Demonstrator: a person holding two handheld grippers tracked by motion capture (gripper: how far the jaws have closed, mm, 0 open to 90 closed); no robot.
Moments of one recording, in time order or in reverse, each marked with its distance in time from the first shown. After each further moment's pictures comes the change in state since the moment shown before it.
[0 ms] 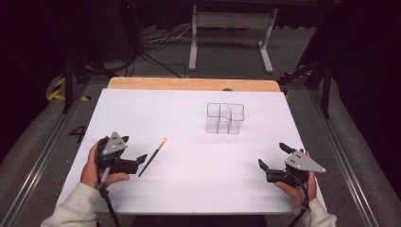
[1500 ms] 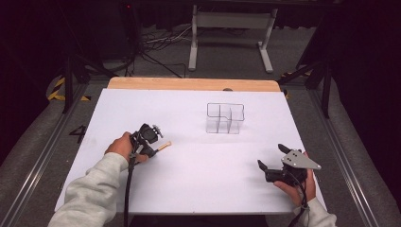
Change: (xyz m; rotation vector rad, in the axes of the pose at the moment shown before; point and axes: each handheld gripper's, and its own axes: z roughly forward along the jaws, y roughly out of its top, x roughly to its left) left arm 0.004 0.053 0.096 0.692 -0.161 0.112; right arm -0.001 -0.004 0.006 0.079 -0.005 0.000
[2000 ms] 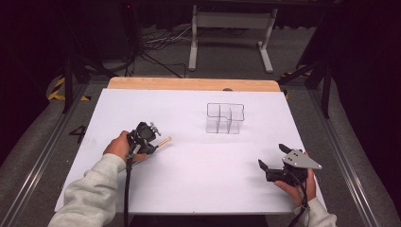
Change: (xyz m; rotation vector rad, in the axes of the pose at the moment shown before) left arm 0.001 -0.008 -0.012 -0.121 0.039 -0.003; right arm -0.002 -0.001 -0.001 0.000 -0.005 0.010
